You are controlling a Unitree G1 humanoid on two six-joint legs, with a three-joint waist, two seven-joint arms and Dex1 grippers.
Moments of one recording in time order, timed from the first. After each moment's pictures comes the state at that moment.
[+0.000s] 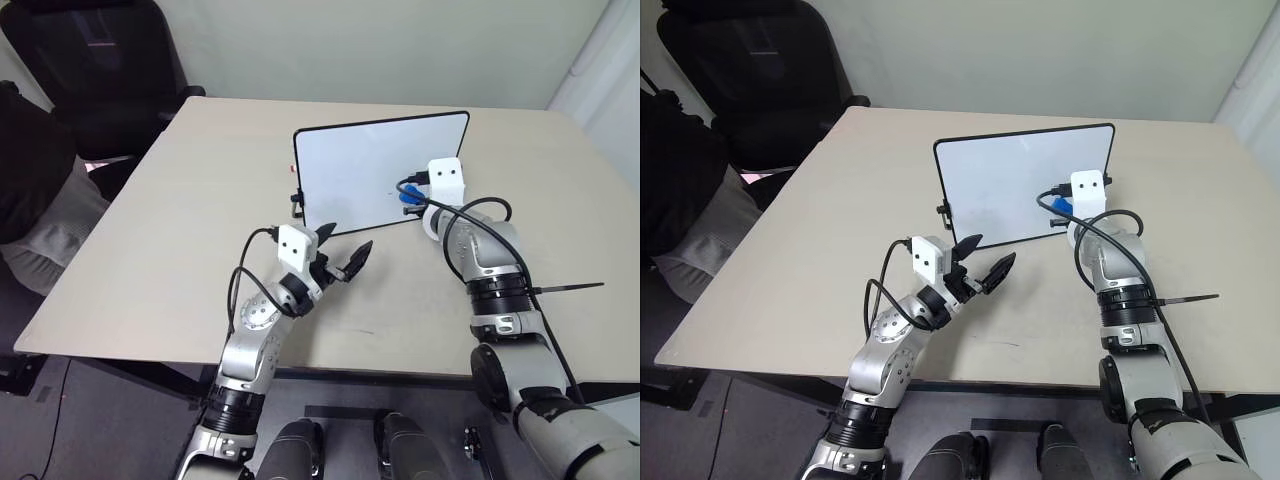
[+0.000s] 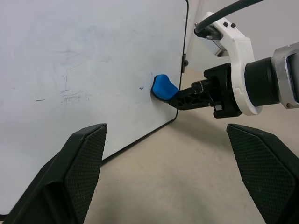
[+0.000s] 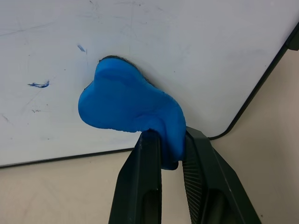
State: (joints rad) left arm -0.32 0.08 -0.09 -0.04 -0.29 0.17 -0.48; right arm -0.91 -0.20 -0.07 0.33 0.09 0.92 0.00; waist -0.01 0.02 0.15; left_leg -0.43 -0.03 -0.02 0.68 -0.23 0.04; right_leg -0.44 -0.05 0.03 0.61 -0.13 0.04
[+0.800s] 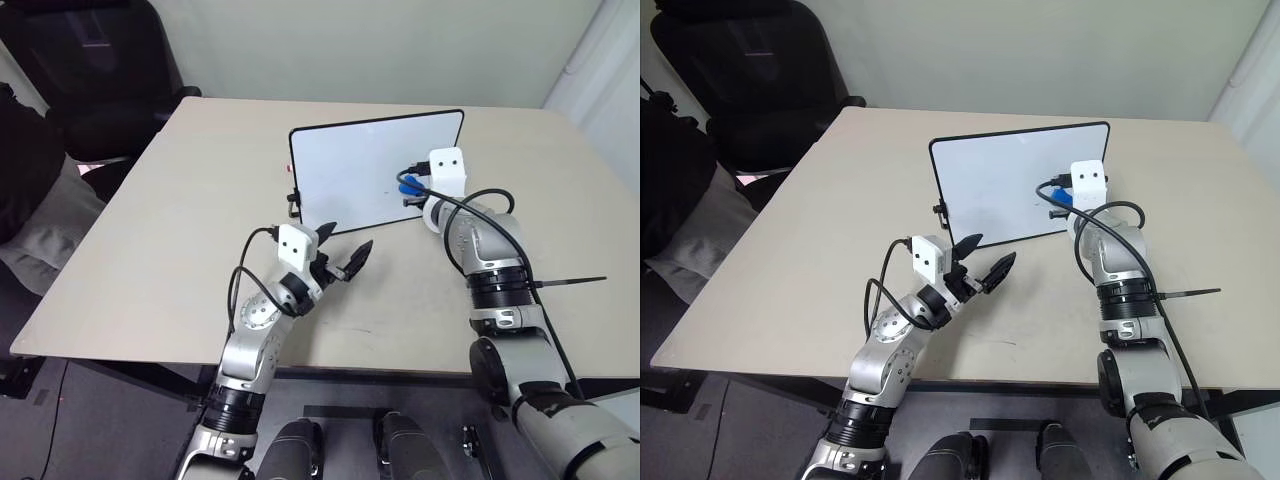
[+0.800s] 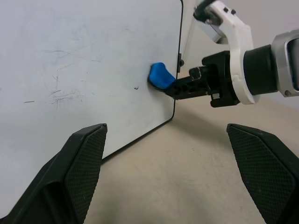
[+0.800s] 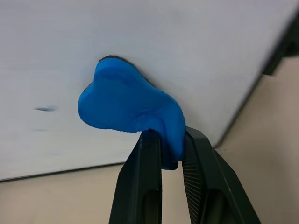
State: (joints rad) left arm -0.33 0.08 -0.09 -0.04 -0.29 0.17 -0.48; right arm -0.95 -0.21 -0.08 0.35 0.07 0.91 0.01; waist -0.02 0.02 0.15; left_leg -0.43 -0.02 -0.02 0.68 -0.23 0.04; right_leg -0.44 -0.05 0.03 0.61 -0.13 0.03
